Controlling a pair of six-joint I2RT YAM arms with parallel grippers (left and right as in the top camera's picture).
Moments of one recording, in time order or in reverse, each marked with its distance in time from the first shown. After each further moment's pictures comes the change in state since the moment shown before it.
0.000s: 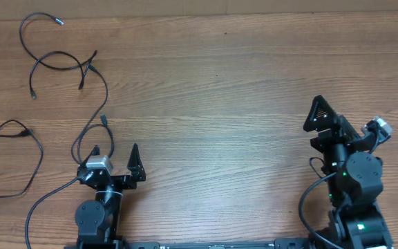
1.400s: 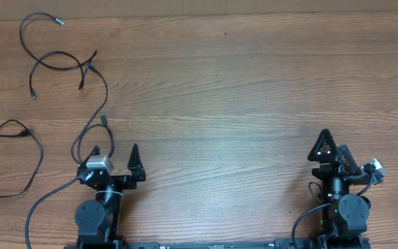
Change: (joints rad) left arm 0.000 0.000 -0.002 0.000 0.000 0.000; right arm -0.116 -0.552 -0.433 -0.007 0.000 -0.001
